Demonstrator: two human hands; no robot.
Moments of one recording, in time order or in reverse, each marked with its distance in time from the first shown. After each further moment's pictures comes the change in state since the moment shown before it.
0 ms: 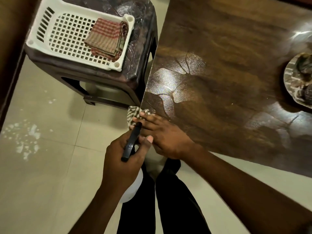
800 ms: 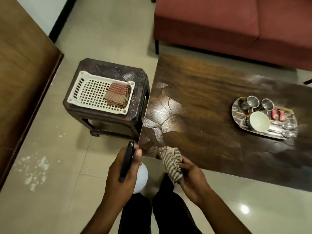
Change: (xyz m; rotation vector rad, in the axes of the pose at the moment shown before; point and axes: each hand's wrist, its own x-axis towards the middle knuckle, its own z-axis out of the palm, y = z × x) left_hand -0.058 0.124 -0.056 -0.100 0.021 -0.042; right_hand -0.108 -0.105 -0.105 2.087 0.772 1.046
